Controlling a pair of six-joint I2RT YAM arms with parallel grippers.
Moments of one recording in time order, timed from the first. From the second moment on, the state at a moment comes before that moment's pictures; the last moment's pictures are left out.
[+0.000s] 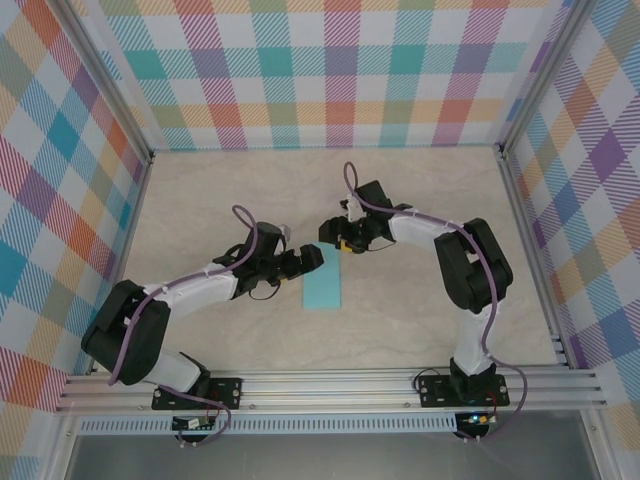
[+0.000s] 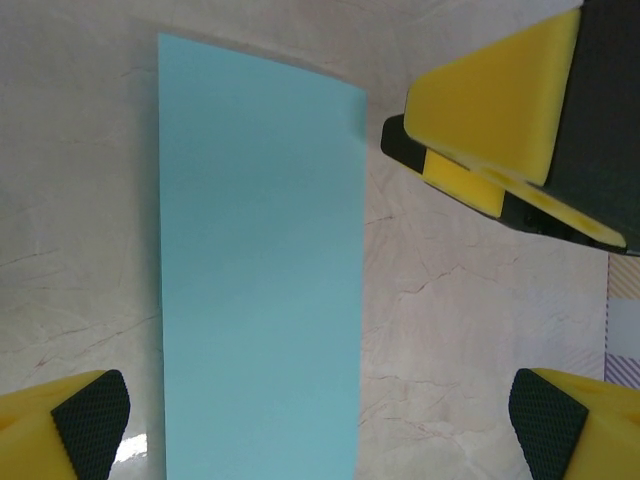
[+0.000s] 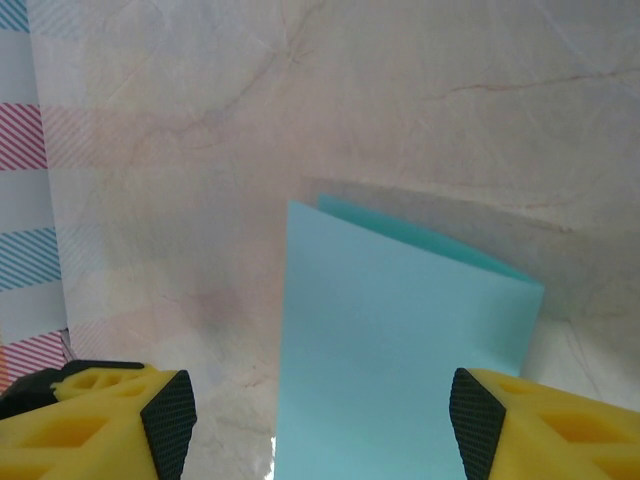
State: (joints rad) left arm -0.56 1.46 0.73 -0.05 0.28 -0.86; right arm 0.50 1.96 1.28 -0.29 -0.60 0.61
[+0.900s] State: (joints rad) left arm -0.55 1.64 0.78 -0.05 0.37 -0.89; right arm 0.51 2.05 1.34 -0.37 -0.55 0.55
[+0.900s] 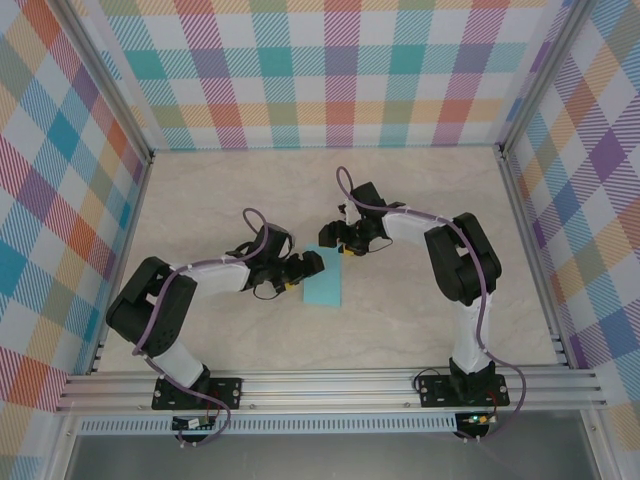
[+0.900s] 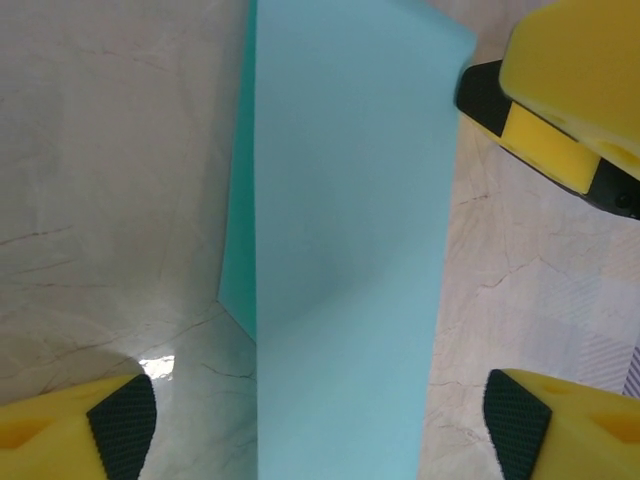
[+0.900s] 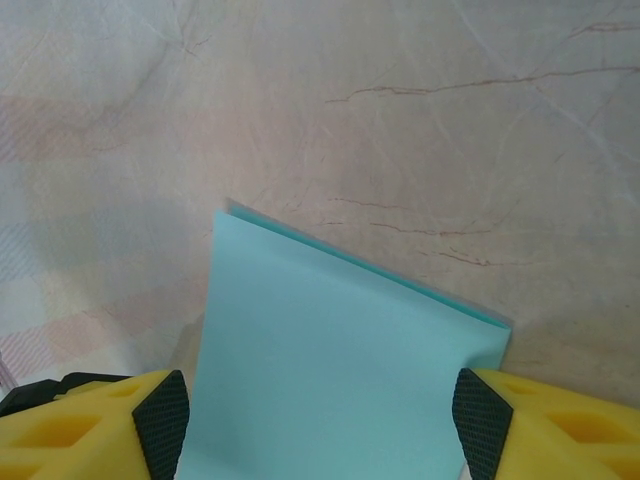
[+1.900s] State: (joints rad) left arm -0.57 1.64 0.77 -0.01 0.40 -0.90; right arm 0.52 2.04 1.40 -0.42 -0.49 0.49
